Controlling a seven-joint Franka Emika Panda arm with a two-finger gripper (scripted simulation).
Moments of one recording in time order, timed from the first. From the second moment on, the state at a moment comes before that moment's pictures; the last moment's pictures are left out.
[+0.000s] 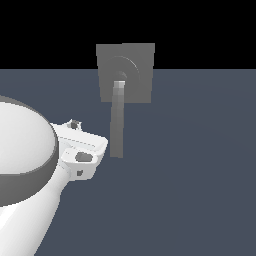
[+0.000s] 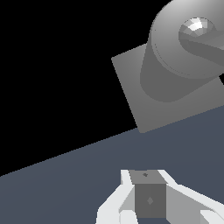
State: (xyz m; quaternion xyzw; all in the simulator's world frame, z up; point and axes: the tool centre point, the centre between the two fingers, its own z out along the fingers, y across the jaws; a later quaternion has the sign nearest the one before) arm -0.070 0.150 0.147 -0.63 0.12 -0.76 0.12
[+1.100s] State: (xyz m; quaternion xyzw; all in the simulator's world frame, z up) arm -0.089 0.069 0.078 -0.71 0.02 -0.71 -0.04
